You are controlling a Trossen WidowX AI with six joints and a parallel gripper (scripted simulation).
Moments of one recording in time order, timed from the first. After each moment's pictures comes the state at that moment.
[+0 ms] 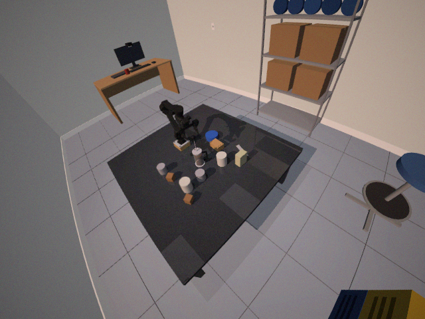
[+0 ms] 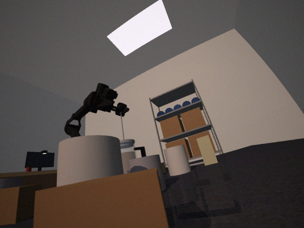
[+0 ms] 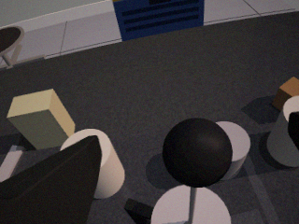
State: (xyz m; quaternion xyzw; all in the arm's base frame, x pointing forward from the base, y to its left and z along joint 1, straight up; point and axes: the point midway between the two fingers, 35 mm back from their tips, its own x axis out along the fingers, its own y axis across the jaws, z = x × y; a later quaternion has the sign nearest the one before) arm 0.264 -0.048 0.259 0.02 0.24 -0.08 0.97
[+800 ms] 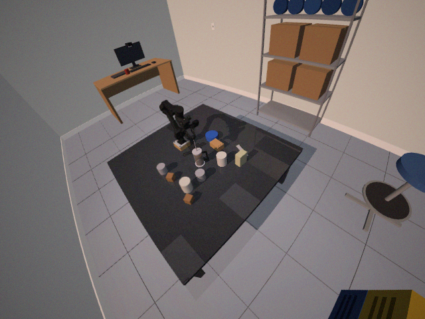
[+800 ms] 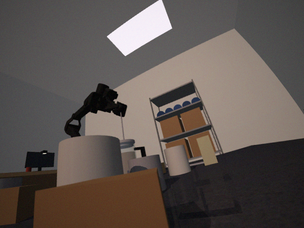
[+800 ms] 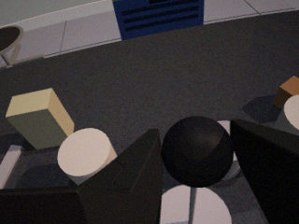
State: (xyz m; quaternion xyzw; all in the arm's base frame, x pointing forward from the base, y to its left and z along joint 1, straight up) arm 0.266 -0.048 0.255 0.02 0.25 -0.08 0.97
